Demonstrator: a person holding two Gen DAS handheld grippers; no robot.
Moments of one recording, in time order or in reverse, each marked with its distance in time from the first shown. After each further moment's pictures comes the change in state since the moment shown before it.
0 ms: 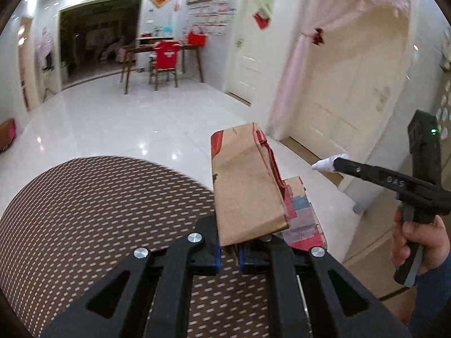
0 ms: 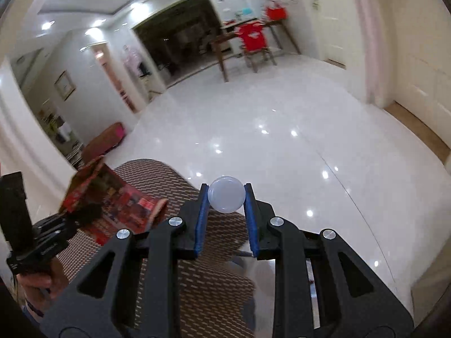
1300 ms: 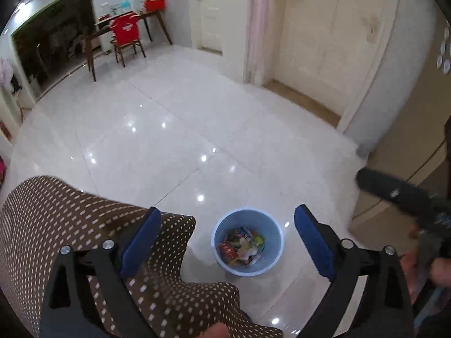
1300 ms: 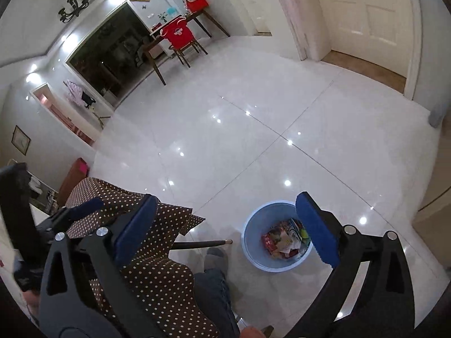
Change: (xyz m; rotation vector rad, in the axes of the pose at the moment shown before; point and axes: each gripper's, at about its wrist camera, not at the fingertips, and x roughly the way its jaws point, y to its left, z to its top) left arm 0.139 -0.117 0.005 0.159 0.234 -0.005; right arm -0.013 -0.118 -0.023 0.295 0.022 -0.187
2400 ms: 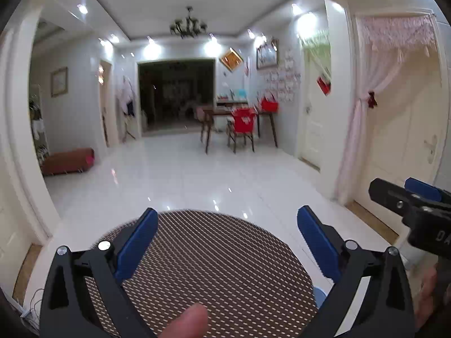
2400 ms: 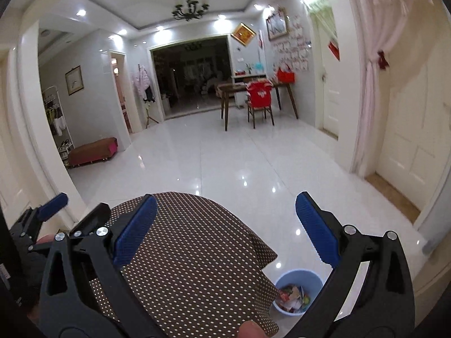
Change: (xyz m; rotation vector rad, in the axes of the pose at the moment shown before) left arm -0.347 0.103 -0.116 -0.302 -0.567 0.467; right arm -0.190 0.296 -0.070 -0.525 -0.332 0.122
